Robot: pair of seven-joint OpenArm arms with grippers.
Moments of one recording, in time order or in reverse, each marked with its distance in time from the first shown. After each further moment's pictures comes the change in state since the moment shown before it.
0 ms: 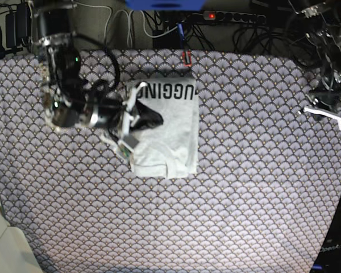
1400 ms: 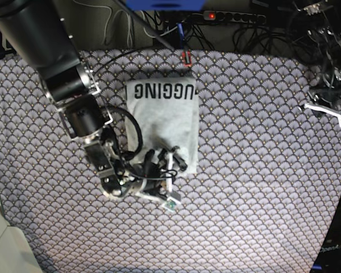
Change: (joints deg) left arm 1.0 -0.8 0.3 0.0 -0.1 -0.1 0.3; right arm 34.3 -10.0 -17.2 -54.4 -27.4 0.1 26.5
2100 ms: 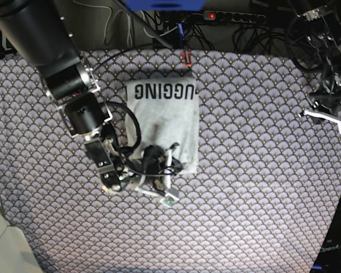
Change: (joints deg) left arm -2.1 0.3 0.2 -0.4 0.0 0.0 0.0; right arm -0.8 -0.1 -0.1 -1.8 0.2 0.0 2.3
